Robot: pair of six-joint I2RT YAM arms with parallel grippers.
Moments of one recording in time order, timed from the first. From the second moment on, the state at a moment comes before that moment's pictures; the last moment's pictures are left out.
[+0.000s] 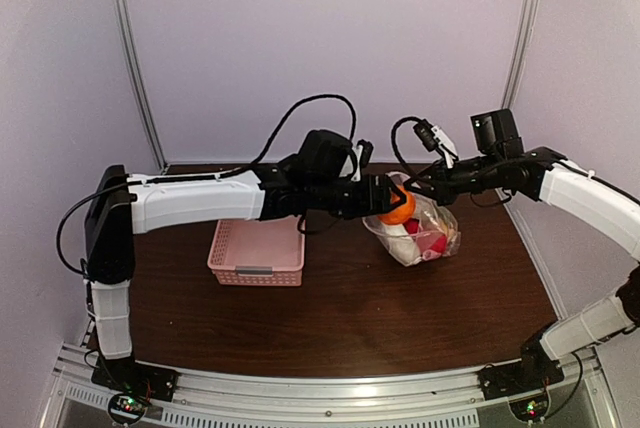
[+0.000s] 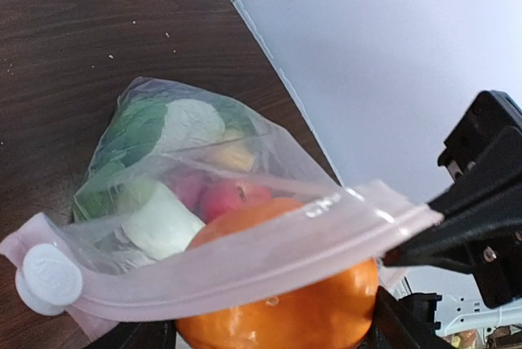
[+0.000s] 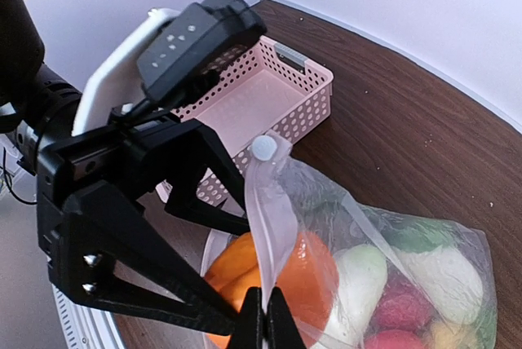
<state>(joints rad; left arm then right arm) -1.00 1.99 1.66 -0.11 0.15 -0.74 0.43 1.33 1.17 -0.45 -0.56 -0.08</state>
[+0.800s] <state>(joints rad) -1.00 2.15 1.82 -0.15 0.16 -0.87 0.42 1.31 1.15 -0.42 -0.65 -0.01</state>
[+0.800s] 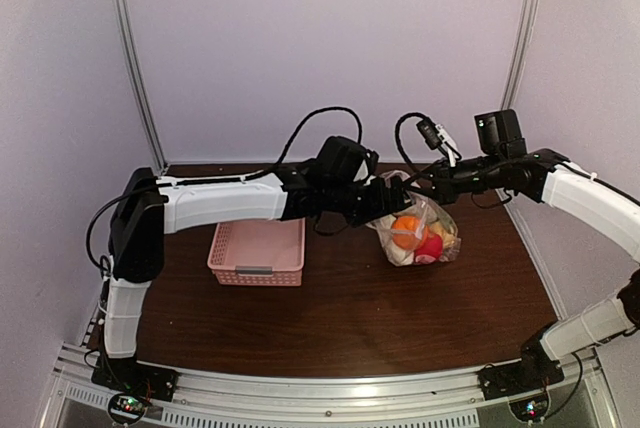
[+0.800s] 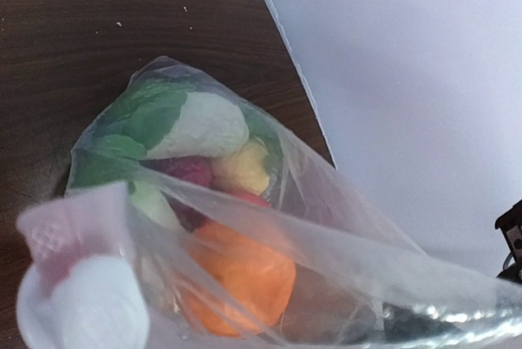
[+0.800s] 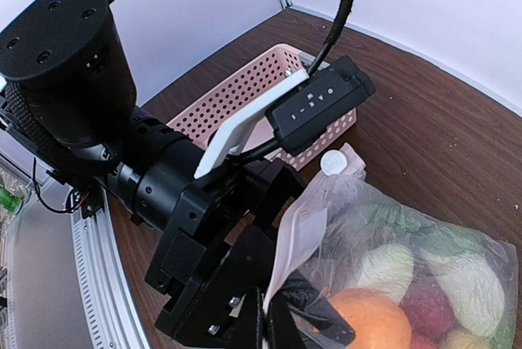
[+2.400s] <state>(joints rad) -1.21 1.59 1.16 0.16 0.23 0.05 0.40 1.20 1.28 -0.77 -0.70 -0.38</state>
